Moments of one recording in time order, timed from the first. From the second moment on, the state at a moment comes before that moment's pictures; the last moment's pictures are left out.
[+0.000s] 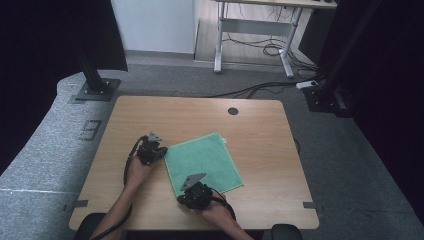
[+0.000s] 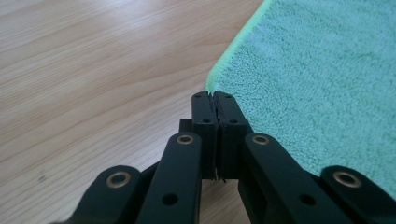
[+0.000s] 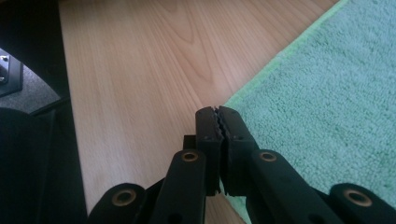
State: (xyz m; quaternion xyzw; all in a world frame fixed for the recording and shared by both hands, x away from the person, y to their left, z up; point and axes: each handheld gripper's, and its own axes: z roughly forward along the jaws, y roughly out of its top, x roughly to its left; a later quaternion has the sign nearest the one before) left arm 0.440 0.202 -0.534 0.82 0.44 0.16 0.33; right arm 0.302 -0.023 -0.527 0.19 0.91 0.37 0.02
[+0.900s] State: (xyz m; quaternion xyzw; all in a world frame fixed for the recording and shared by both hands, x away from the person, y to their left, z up) left arm 0.453 0.165 -0.492 0.79 0.43 0.13 0.42; right arm 0.300 -0.081 -0.494 0.22 0.89 0.39 0.08
